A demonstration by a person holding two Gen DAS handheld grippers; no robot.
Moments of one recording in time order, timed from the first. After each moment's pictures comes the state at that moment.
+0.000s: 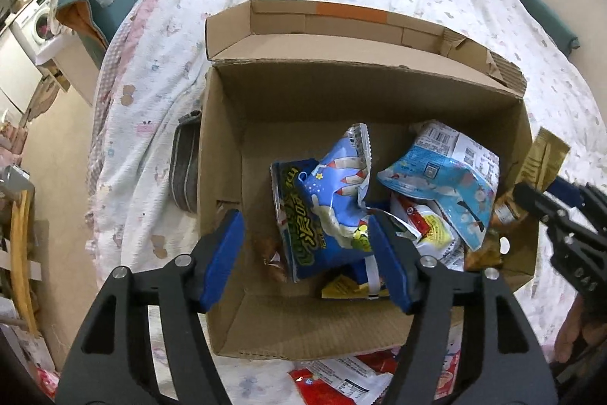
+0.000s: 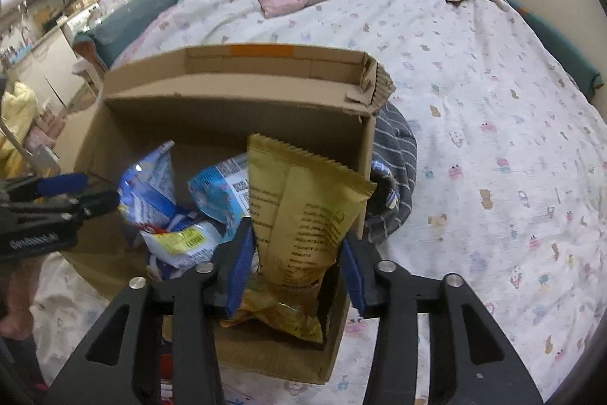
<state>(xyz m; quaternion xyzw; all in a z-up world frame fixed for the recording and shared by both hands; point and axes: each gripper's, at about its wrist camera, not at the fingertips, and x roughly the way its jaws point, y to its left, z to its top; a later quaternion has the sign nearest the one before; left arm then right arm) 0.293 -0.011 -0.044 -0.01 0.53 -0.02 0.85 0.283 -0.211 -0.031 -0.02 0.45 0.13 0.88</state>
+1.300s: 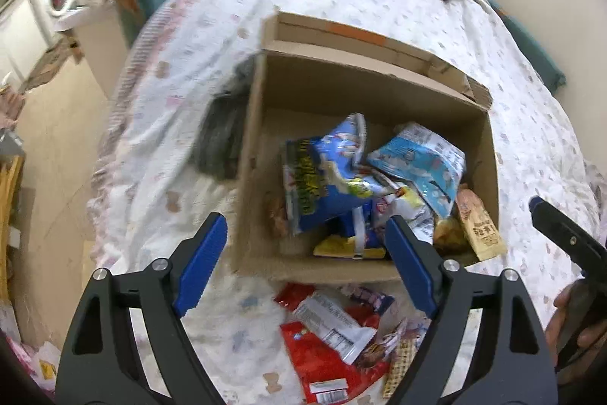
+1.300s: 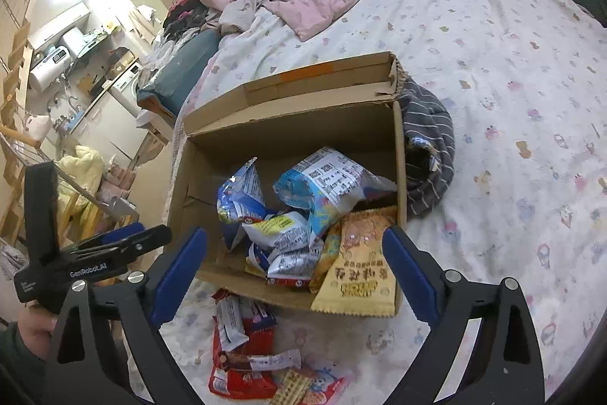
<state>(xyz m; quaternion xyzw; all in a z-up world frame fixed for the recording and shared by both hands) 0.221 0.018 -0.009 -0.08 0.49 -0.01 0.87 0.233 -0.238 -0.007 0.14 0.43 0.21 0.87</state>
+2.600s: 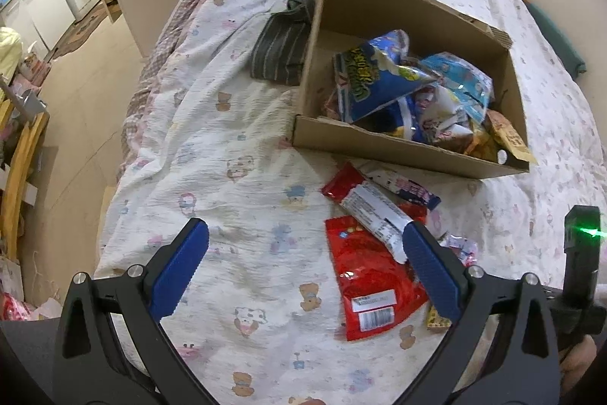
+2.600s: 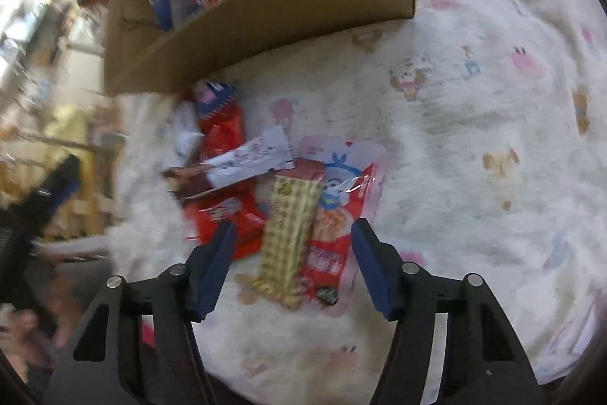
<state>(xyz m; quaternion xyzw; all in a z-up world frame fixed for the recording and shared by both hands) 0.132 0.038 -0.047 -0.08 0.53 0.04 0.84 0.151 -0.207 -0.143 0.16 0.66 0.18 0.72</state>
